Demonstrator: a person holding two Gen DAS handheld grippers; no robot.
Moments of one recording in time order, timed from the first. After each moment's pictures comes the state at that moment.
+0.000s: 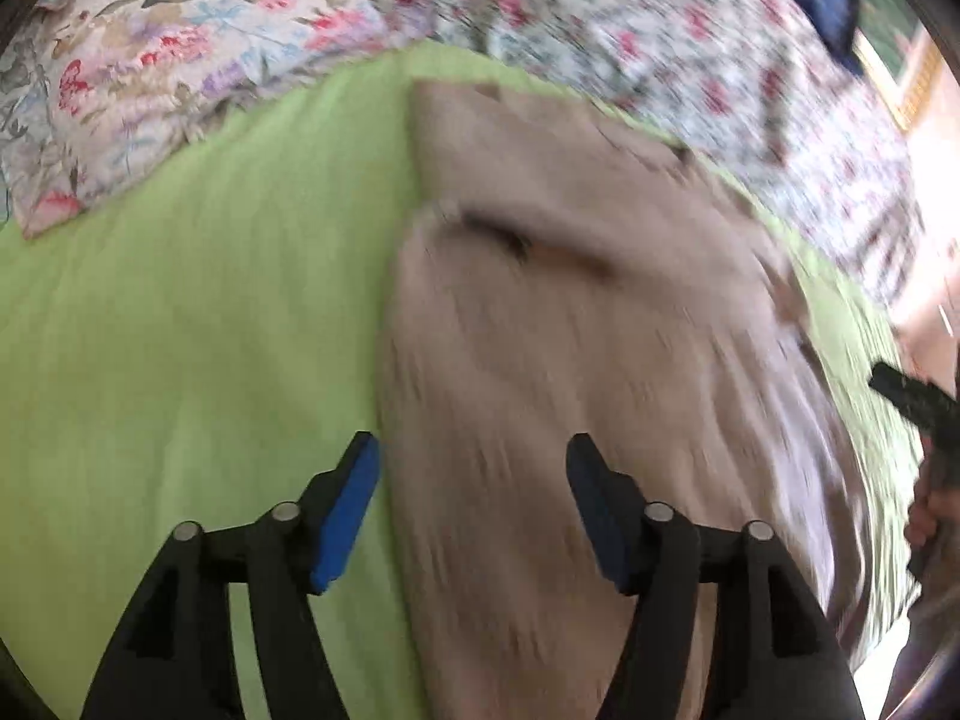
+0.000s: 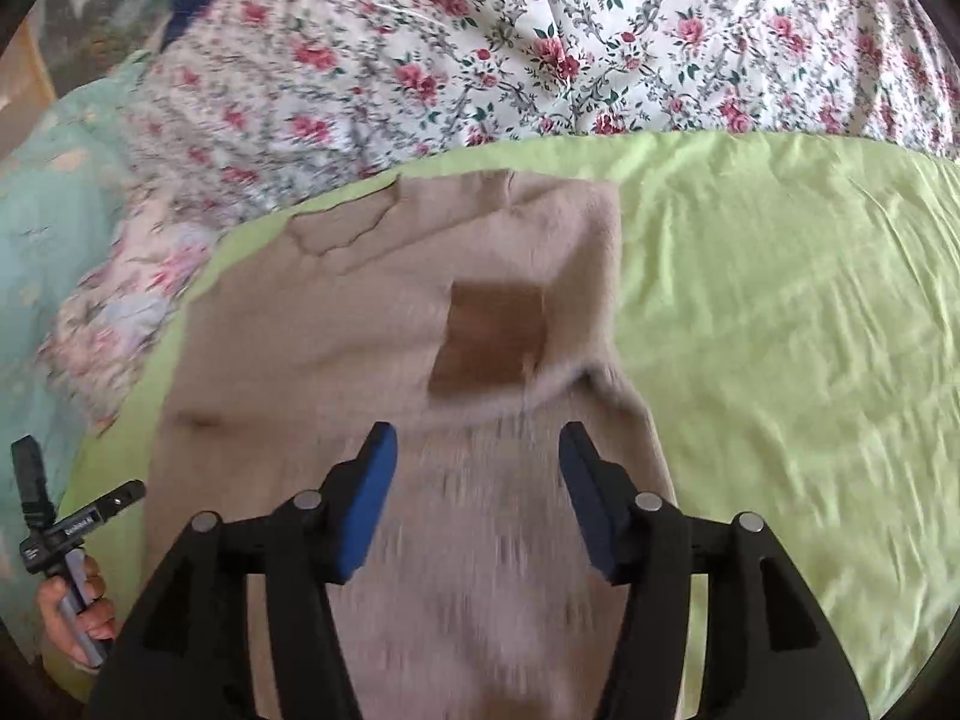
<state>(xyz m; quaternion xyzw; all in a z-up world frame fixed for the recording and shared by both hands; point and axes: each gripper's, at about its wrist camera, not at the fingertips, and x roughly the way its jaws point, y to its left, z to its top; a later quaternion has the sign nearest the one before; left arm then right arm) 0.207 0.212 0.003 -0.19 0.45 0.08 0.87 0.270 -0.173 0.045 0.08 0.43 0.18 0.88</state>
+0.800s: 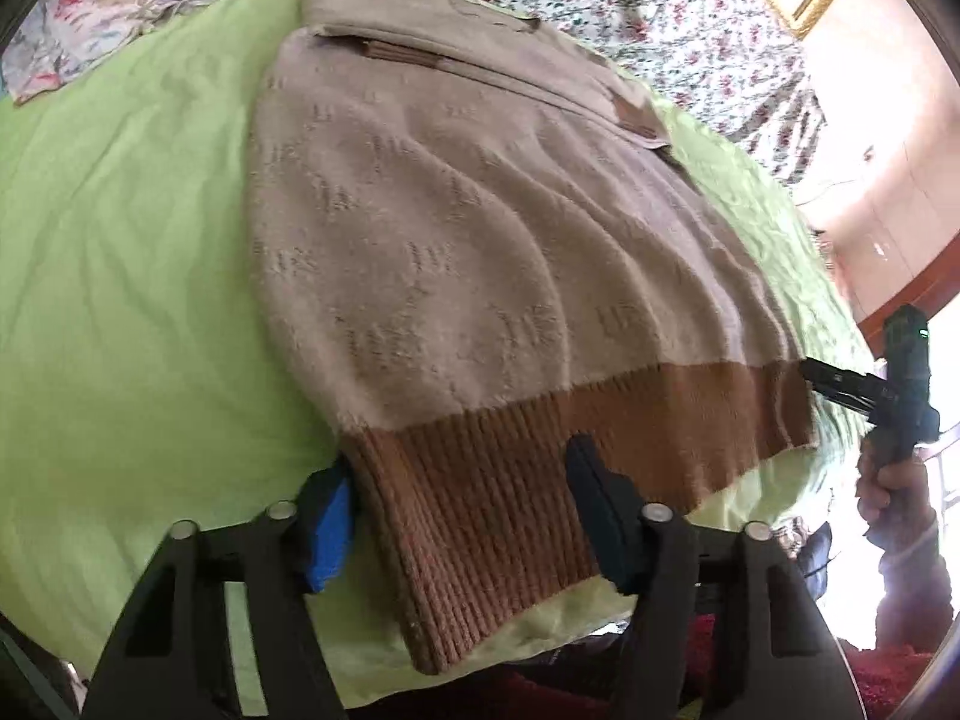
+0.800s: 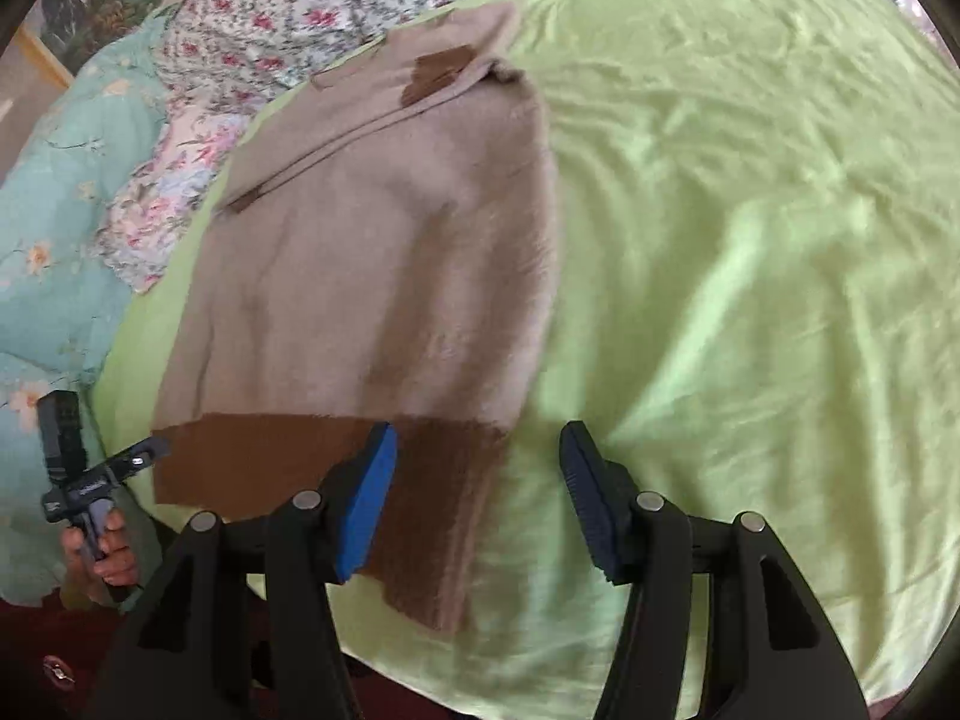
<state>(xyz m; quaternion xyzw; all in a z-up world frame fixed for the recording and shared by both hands) 0.066 0.099 -0.035 -0.20 0.48 -0.04 0.86 0.098 -0.252 -0.022 0.13 0.51 0.22 0.82</state>
